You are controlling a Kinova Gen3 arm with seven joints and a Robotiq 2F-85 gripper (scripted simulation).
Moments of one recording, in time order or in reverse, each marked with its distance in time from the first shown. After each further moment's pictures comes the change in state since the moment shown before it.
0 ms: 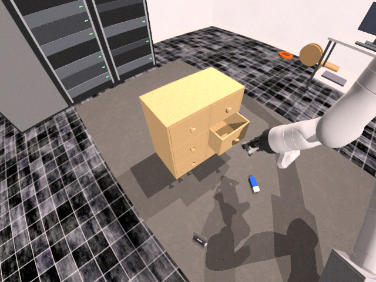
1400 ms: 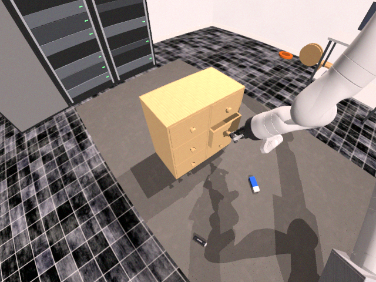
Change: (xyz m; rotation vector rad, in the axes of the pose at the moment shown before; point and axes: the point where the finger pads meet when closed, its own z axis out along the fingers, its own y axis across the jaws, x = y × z) arm -0.051 0.000 0.037 -0.001 0.002 0.002
